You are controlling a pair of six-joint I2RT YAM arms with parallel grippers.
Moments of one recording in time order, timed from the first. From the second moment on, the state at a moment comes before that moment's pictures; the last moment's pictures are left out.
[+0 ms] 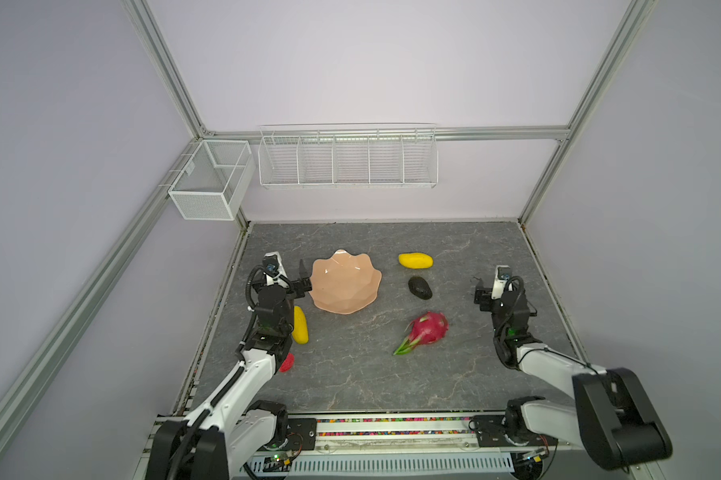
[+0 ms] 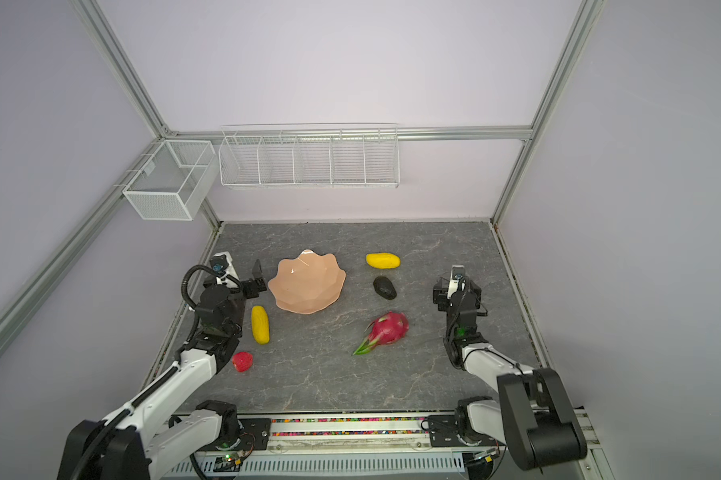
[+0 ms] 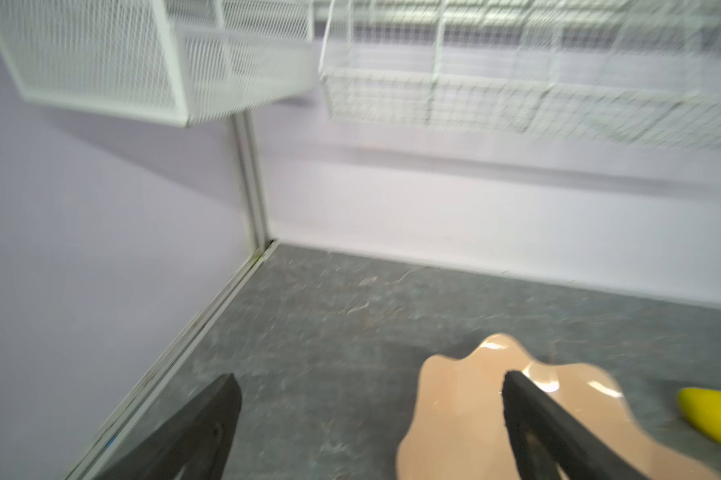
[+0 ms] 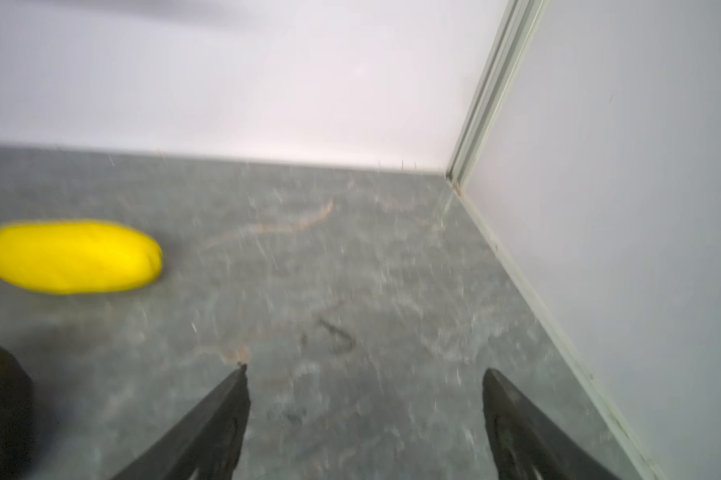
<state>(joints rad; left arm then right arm) -0.31 0.96 0.52 0.41 -0.34 -0.08 0.16 1.17 0.38 0.55 0.31 -0.03</state>
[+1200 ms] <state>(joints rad) -1.01 1.76 0.79 0.45 0.20 0.13 0.36 0.47 0.43 -0.47 -0.22 0.32</state>
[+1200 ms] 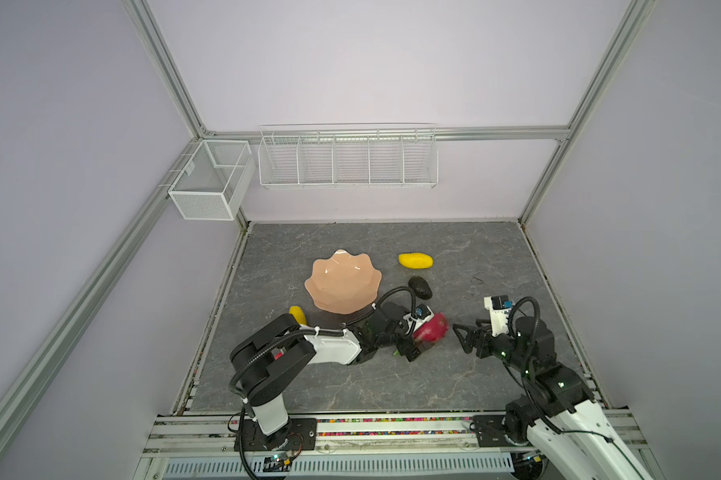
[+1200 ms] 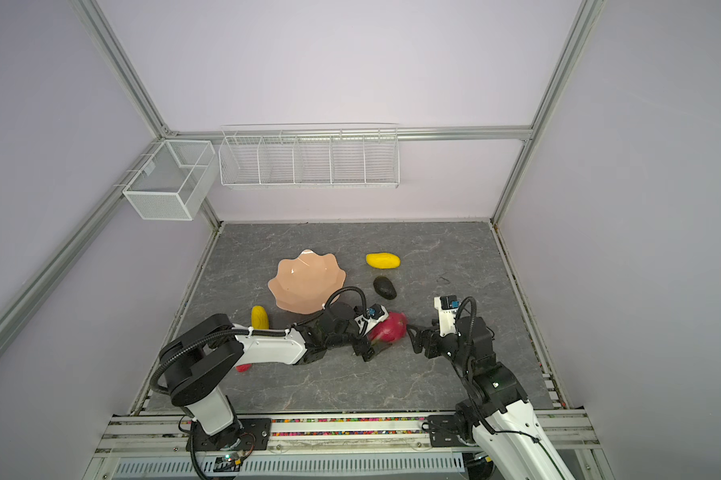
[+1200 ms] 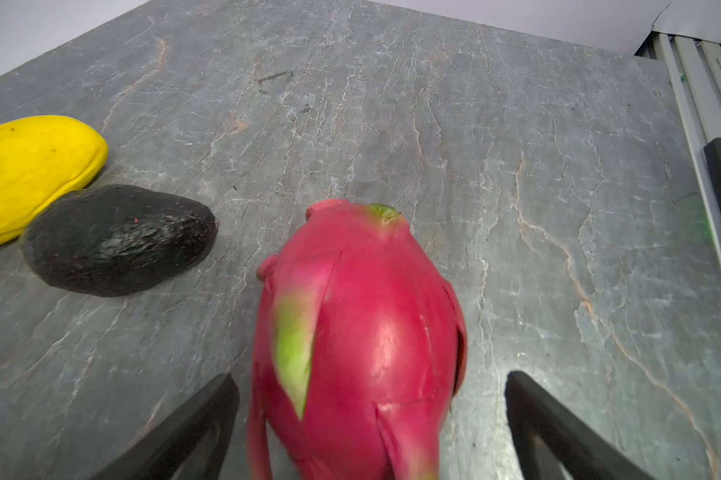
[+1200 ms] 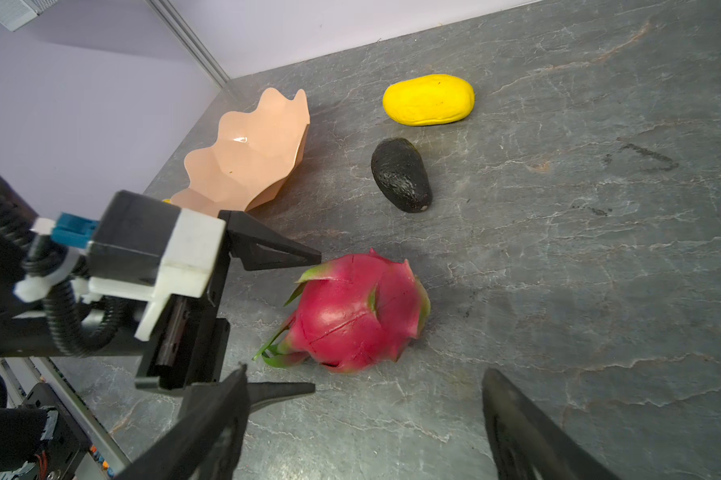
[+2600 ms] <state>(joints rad) -0.61 1.38 0.83 0.13 -0.19 -0.10 0.51 0.91 0.66 -0.16 -0.40 0.30</state>
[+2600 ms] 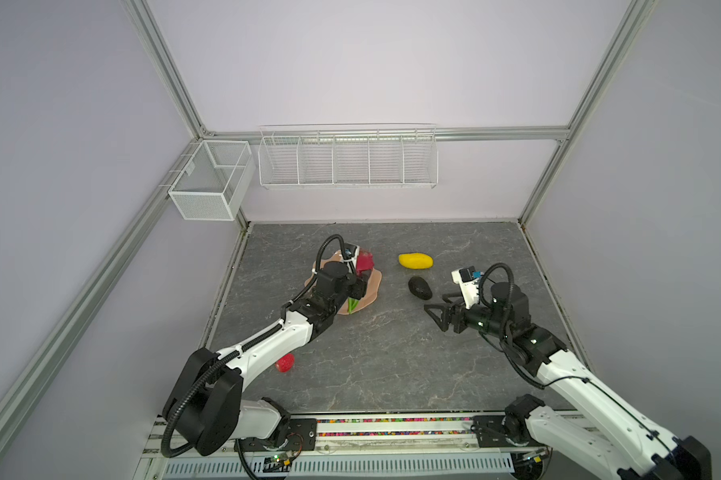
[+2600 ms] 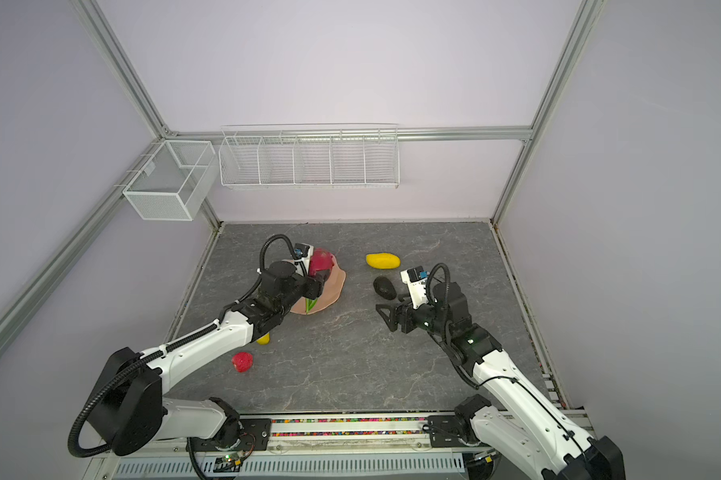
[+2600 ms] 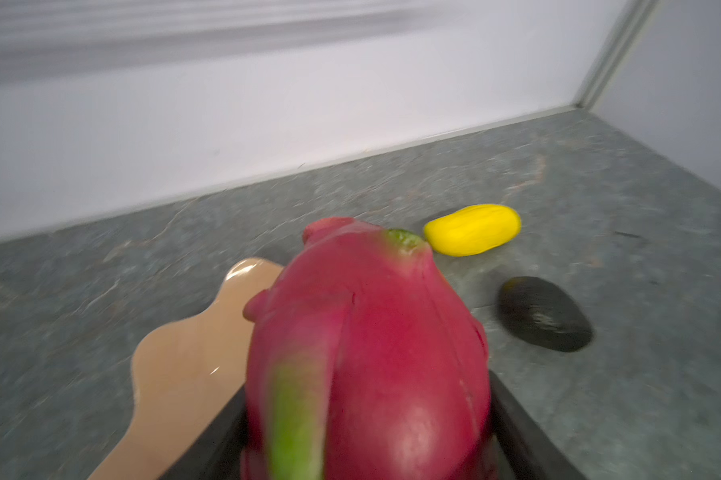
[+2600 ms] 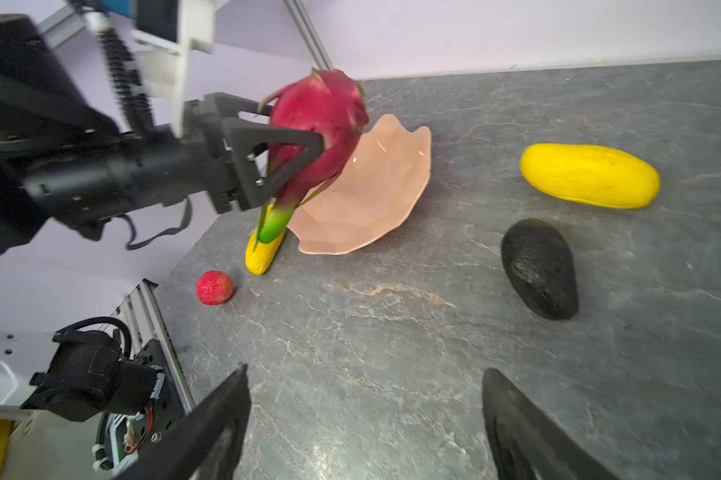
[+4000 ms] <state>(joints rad) -0.51 1.71 0.98 0.08 -0.27 -0.17 0.62 0.94 0.67 -0.14 -0.30 0.27</state>
